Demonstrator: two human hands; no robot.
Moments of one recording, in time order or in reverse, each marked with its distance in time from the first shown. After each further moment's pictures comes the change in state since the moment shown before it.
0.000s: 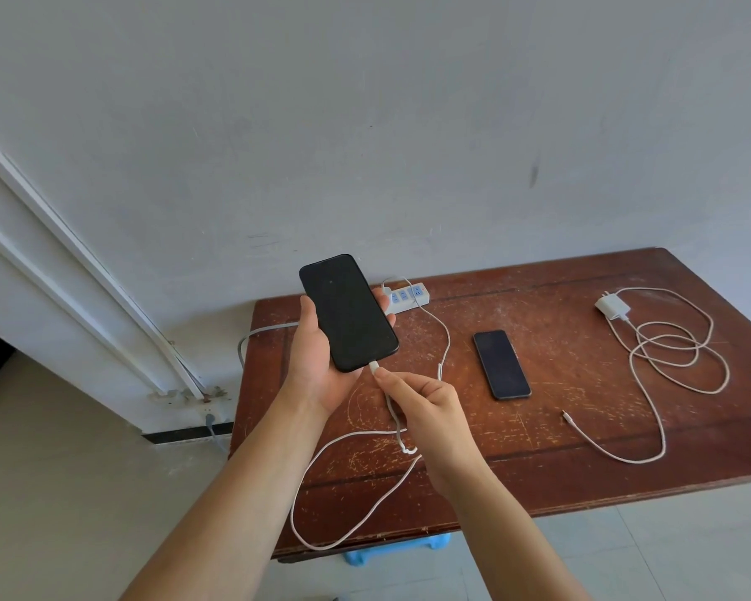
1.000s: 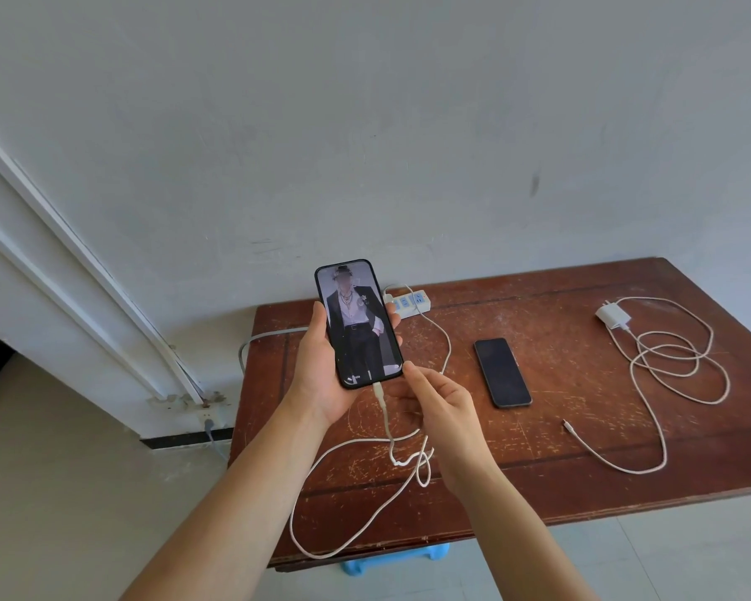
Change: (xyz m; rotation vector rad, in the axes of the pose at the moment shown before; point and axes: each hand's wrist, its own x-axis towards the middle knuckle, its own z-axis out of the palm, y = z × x) left_hand -0.006 -0.002 0.005 0.131 0.080 -0.039; right_hand 0.006 -0.002 -0.009 0.108 0.121 0.012
